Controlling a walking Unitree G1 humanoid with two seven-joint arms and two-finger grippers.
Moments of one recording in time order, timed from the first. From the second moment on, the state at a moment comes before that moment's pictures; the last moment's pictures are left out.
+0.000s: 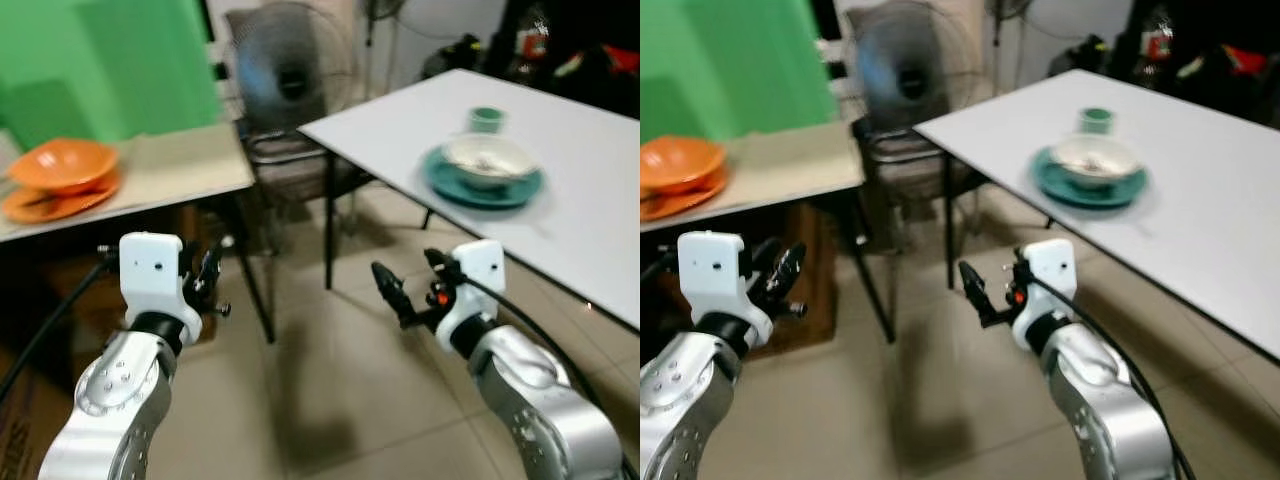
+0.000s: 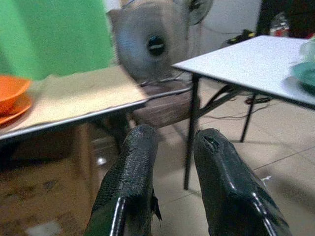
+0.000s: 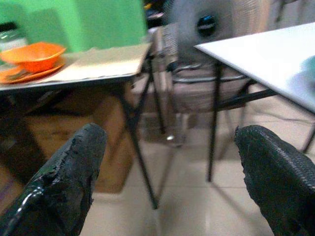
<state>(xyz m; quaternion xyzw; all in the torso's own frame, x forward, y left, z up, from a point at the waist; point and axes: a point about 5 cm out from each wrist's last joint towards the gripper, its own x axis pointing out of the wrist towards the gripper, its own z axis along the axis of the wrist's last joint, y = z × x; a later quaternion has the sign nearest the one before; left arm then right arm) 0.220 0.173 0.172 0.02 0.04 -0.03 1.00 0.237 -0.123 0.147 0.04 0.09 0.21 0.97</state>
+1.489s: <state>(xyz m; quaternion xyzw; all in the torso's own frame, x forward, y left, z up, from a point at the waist) 0.221 0.173 0.179 0.02 0.04 -0.04 1.00 0.242 -0.120 0.144 0.02 0.09 0.26 0.96</state>
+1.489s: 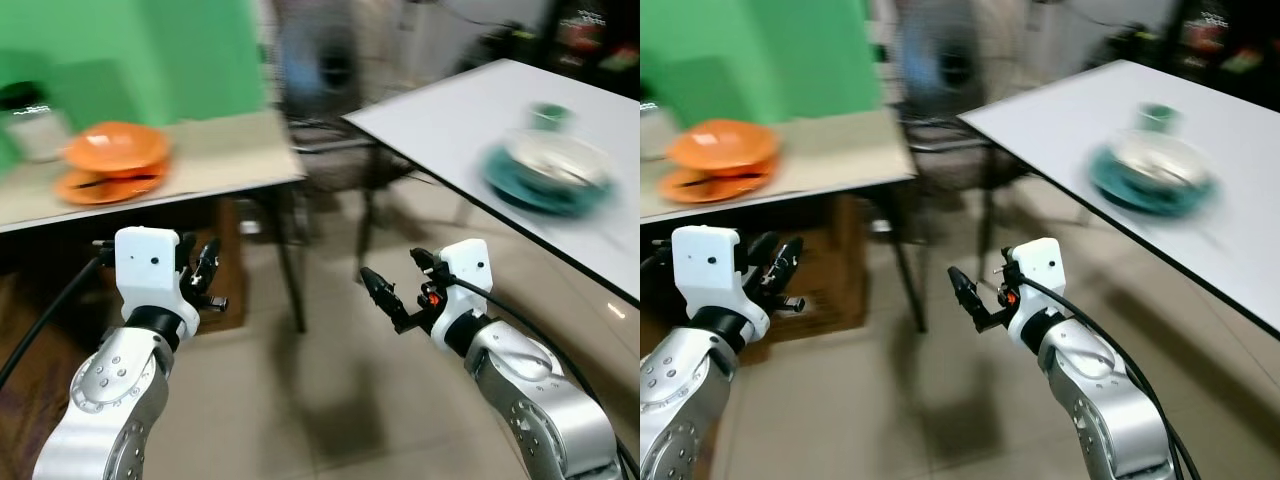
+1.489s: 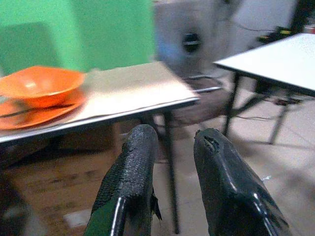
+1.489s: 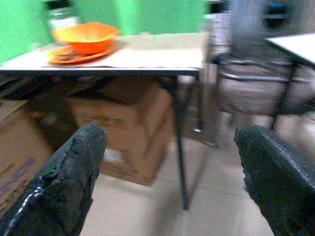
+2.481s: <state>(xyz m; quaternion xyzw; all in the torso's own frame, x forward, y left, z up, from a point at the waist) 0.225 0.181 0.184 0.04 0.02 -0.02 1.00 0.251 -0.110 0.155 0.06 0.05 0.24 0.97</state>
